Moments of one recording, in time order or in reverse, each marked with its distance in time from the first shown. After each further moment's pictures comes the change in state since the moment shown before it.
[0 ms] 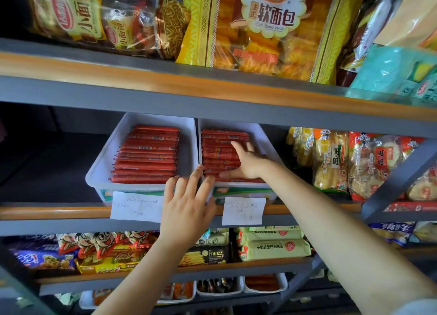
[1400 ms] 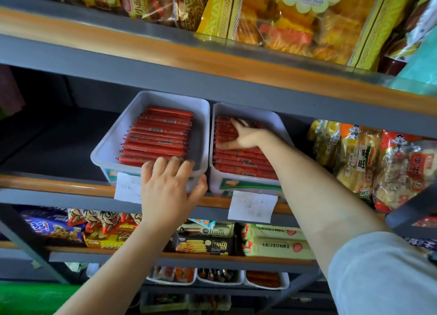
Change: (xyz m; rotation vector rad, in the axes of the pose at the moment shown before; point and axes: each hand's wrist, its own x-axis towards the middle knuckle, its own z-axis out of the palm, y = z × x) left_hand 0.003 -0.026 -0.014 0.093 0.094 -0.201; right_hand 0.074 -0.022 -0.021 -0.058 -0.061 -0.156
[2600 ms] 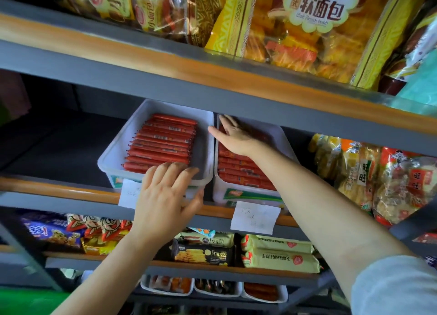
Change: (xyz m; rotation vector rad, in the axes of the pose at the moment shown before) left_hand 0.000 -0.019 -0.020 -0.143 -0.117 0.080; right_hand -0.013 -0.049 -0.003 0.199 0.154 -0.091
